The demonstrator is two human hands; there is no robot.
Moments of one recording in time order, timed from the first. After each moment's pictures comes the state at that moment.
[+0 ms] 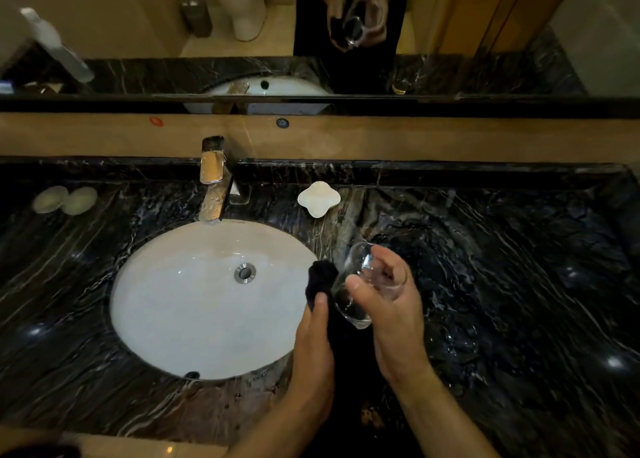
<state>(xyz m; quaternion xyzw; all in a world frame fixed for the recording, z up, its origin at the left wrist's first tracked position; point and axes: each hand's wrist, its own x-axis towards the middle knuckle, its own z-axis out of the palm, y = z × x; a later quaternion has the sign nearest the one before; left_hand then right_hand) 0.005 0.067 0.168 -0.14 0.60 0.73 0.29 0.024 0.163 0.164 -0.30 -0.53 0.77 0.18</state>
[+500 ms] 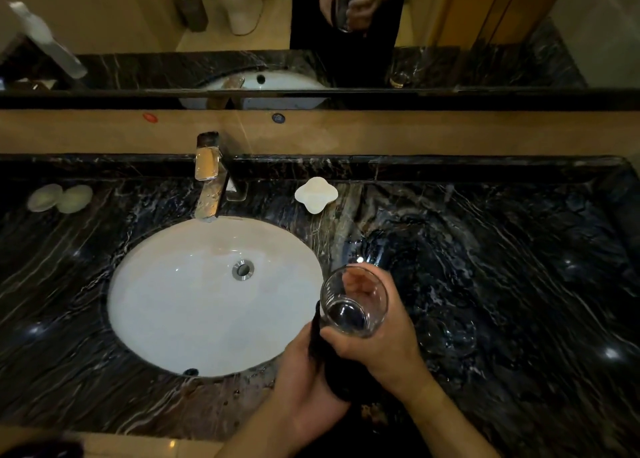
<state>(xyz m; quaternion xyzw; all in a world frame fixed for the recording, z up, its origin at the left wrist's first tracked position) 0.009 0.045 0.169 -0.28 0.27 0.77 0.51 0.045 0.162 0.164 -0.19 -0.69 0.69 0.11</state>
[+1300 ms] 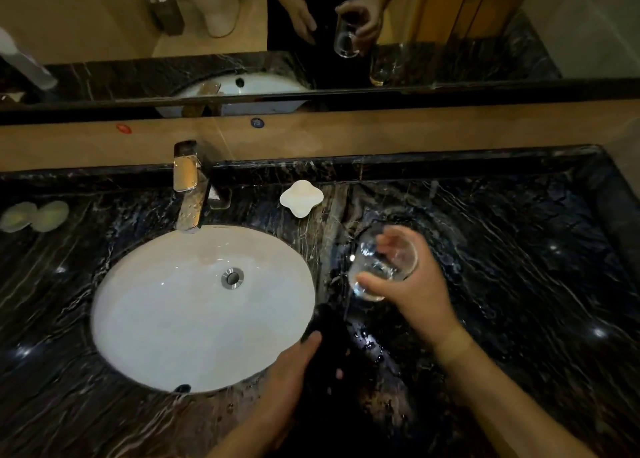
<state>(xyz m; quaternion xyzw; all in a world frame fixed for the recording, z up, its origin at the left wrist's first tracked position) 0.001 0.025 0.140 -0.10 0.65 0.59 0.47 0.024 0.234 0.153 -0.24 -0.73 0.63 0.14</state>
